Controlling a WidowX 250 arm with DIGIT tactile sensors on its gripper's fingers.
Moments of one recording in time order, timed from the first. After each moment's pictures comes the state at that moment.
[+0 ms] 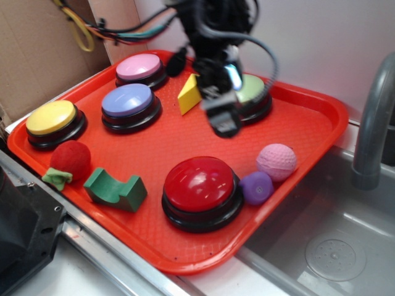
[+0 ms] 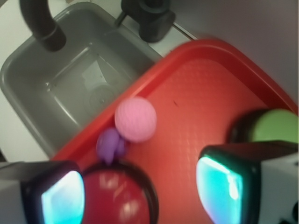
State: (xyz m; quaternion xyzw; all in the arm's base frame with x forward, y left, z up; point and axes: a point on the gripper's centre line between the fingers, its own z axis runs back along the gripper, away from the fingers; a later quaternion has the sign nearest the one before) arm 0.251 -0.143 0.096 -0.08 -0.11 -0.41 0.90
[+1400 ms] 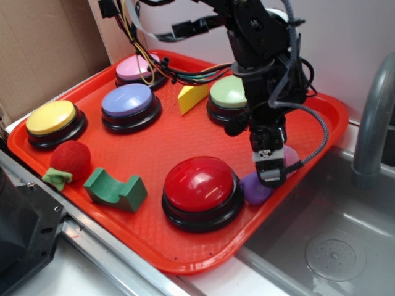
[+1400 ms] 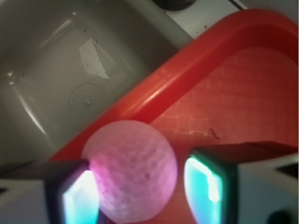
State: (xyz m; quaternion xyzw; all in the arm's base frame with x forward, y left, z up) arm 0.274 -0.164 0.038 -0.06 -0.09 -0.43 0.90
